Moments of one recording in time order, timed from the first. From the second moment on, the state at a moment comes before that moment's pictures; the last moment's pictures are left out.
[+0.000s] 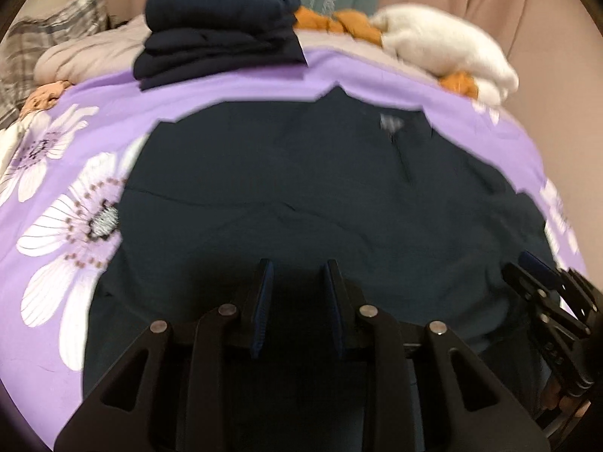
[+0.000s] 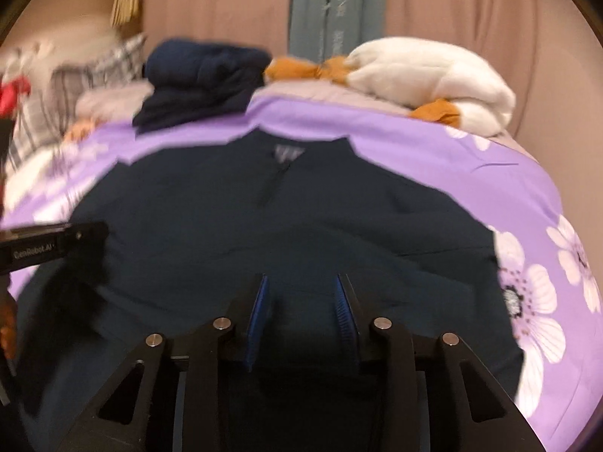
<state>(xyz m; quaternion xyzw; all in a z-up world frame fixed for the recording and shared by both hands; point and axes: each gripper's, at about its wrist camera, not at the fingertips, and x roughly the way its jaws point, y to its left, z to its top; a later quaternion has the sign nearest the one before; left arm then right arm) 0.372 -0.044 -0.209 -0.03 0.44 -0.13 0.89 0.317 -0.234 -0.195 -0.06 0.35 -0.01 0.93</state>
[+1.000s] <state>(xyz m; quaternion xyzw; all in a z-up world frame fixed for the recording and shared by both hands) 0.131 0.024 -0.178 0.04 0.36 -0.08 0.93 0.102 -0.309 -0.181 0.12 0.36 0.00 0.92</state>
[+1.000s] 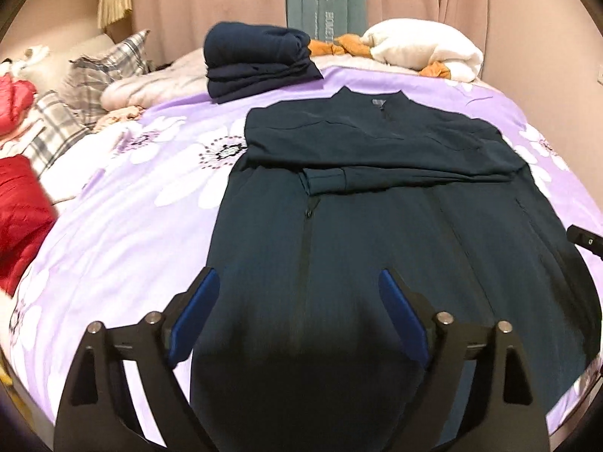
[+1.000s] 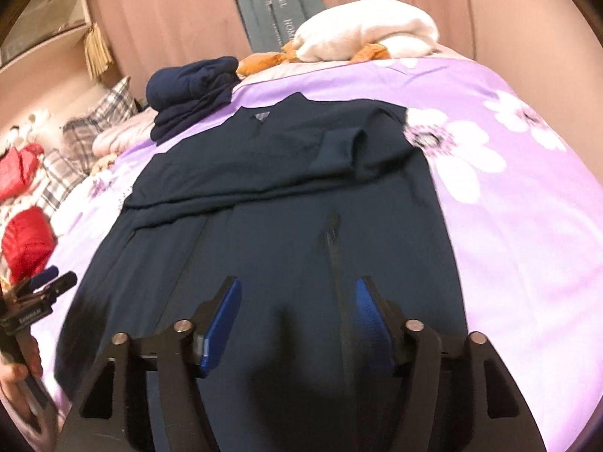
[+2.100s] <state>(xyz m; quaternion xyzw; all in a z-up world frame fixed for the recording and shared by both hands) 0.039 0.043 -0.181 0.00 0.36 -0.05 0.93 0.021 -0.308 -0.199 0.17 0.34 -0.04 0.92</state>
